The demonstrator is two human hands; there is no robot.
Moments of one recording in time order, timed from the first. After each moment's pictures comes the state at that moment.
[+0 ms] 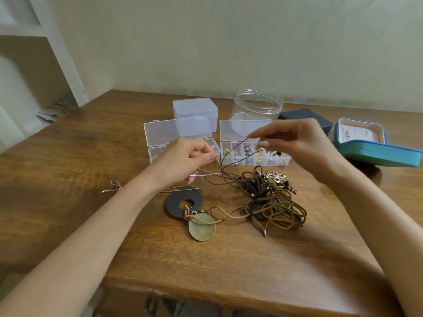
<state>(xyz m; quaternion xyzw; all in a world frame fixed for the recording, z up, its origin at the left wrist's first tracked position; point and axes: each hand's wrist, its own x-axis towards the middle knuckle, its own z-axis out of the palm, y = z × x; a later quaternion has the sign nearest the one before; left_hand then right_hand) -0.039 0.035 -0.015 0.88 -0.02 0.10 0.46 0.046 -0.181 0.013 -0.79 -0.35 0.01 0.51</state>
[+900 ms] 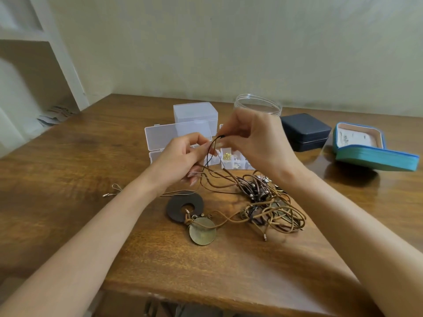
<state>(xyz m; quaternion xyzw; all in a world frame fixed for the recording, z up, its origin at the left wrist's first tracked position) -0.042 0.031 -0.007 0.80 0.00 0.09 0.59 0.020 -0.124 0.021 -0.78 -0.40 -0.09 0.48</state>
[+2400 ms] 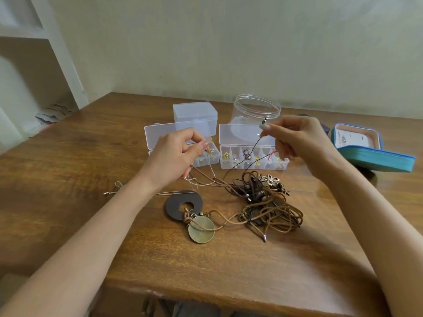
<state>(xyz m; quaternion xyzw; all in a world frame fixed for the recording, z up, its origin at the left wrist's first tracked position) -0.045 0.038 -0.009 0.88 0.00 0.21 0.43 0.059 -0.179 0.020 -0.79 -0.25 0.03 0.56</state>
